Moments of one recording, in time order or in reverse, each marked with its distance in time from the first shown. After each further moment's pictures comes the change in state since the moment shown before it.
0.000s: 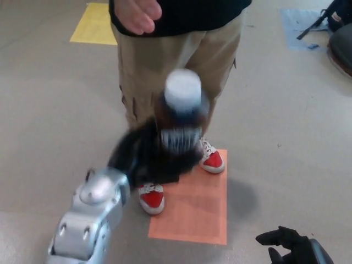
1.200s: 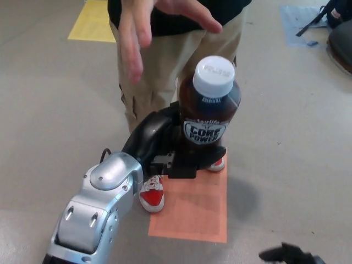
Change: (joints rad) left_arm -0.071 0.013 -0.044 -0.186 -0.005 0.183 -0.026; right_arm 0.094 -0.003 0.008 -0.009 -0.003 -0.009 -0.007
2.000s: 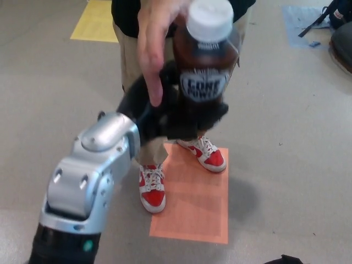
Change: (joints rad) left_arm -0.190 -0.006 0.117 -0.060 -0.052 0.174 0.030; right_arm 0.013 -0.002 0.015 0.000 -0.001 0.001 0.001
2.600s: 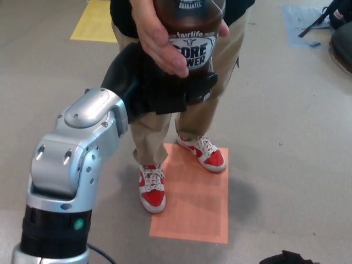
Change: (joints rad) left_arm -0.061 0.024 0.056 0.002 -0.027 0.044 0.012; right_arm -0.013 -0.001 -0.013 -0.005 0.006 0.007 0.015
